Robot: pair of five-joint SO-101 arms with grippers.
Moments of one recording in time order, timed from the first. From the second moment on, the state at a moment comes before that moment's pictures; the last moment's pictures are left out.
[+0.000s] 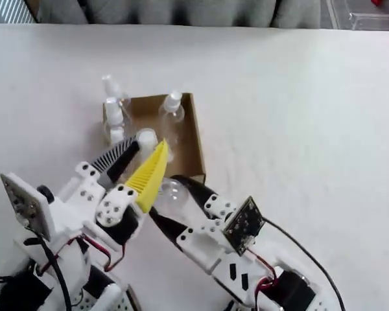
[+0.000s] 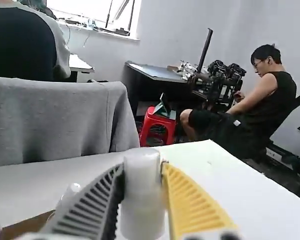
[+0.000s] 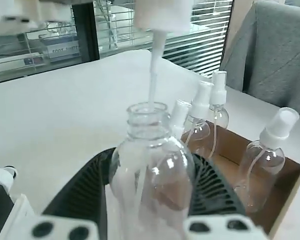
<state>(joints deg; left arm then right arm) 29.2 -86.4 45.8 50.2 14.1 -53.8 -102.9 73.0 46.9 1.5</state>
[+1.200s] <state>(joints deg) 33.3 -104.3 52.7 65.5 13.8 -50.9 -103.7 73.0 46.6 1.5</state>
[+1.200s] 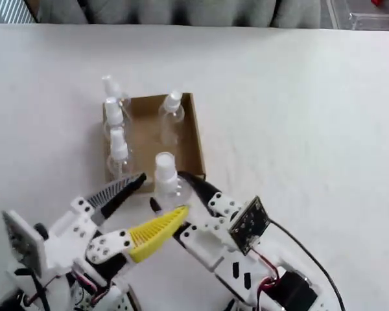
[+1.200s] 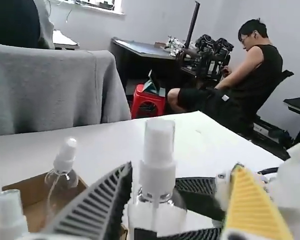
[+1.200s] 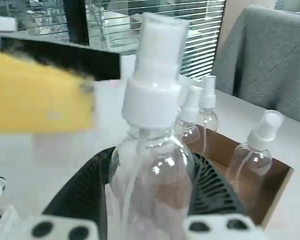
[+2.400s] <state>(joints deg) 47.1 -104.7 51.5 75.6 13.8 -46.4 -59.1 28.3 24.2 -1.4</state>
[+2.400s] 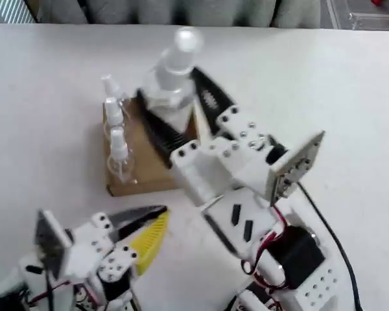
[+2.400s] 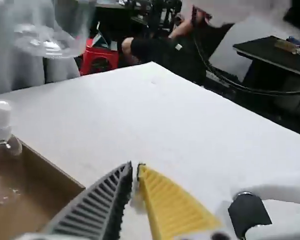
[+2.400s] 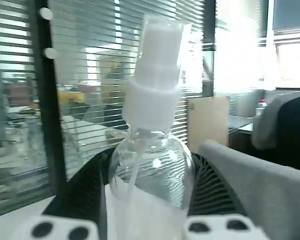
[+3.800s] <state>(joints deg) 34.9 -104.7 63.0 60.9 18.2 -55.4 -77.8 40.3 29.5 -8.0</state>
